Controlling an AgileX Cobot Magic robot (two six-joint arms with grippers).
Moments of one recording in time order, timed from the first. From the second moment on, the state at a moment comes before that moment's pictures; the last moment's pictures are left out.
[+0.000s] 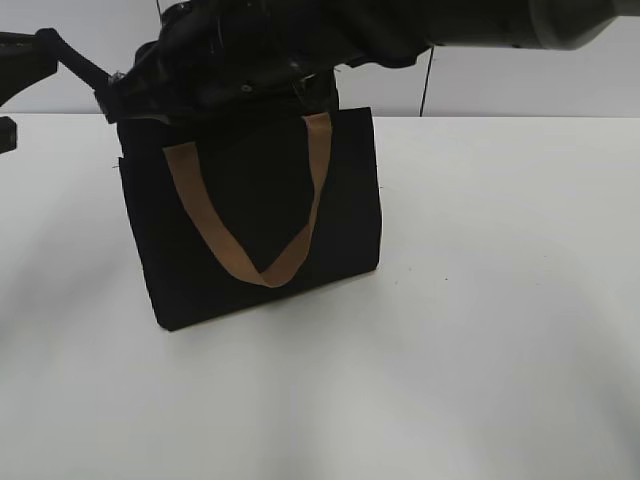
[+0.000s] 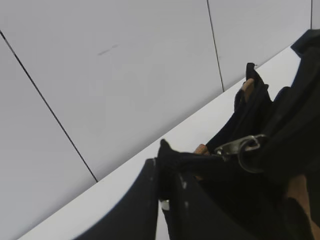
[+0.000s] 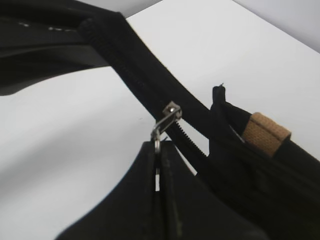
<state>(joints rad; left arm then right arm) 0.00 1.25 -0.63 1.11 -0.65 -0.57 0.73 1.95 -1.54 0.91 0.35 -0.89</state>
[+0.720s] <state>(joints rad) 0.00 1.18 -0.63 1.13 -0.60 -0.57 0.63 1.94 -1.55 0.81 0.49 -0.70</state>
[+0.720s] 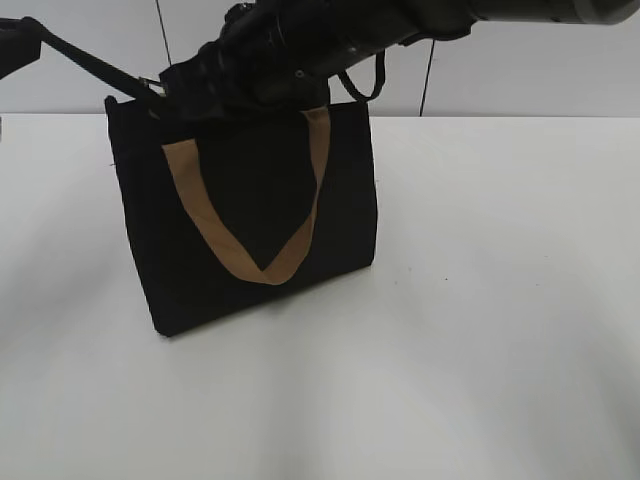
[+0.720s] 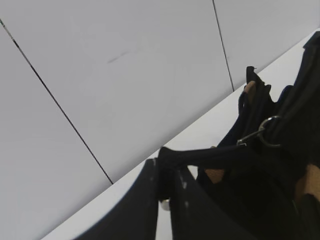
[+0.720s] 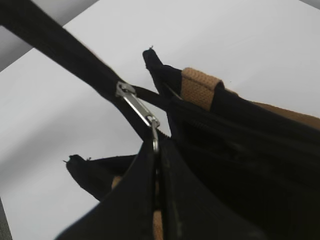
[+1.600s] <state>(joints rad) 0.00 1.18 -0.63 1.09 -0.57 -0.57 0.63 1.91 -1.55 0.34 0.52 -0.26</state>
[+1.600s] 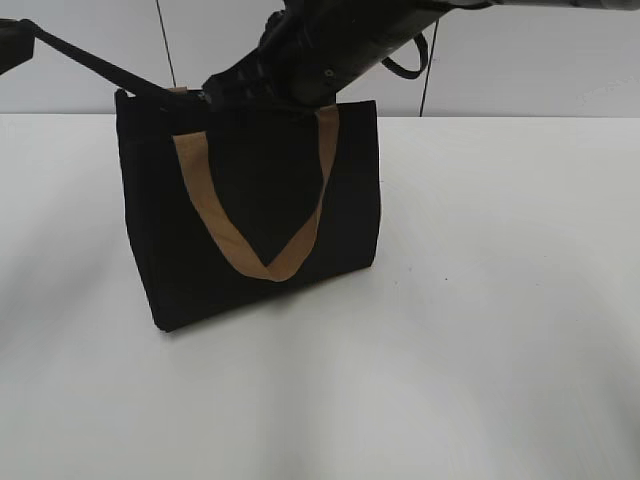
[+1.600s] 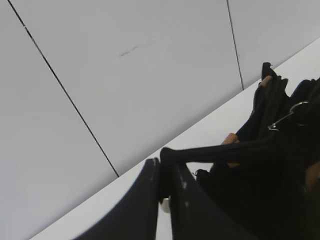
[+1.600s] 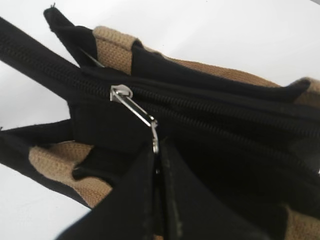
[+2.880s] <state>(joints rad) 0.00 1.18 -0.63 1.09 -0.59 -0.57 0.47 1.84 -1.55 0.38 0.65 -0.21</state>
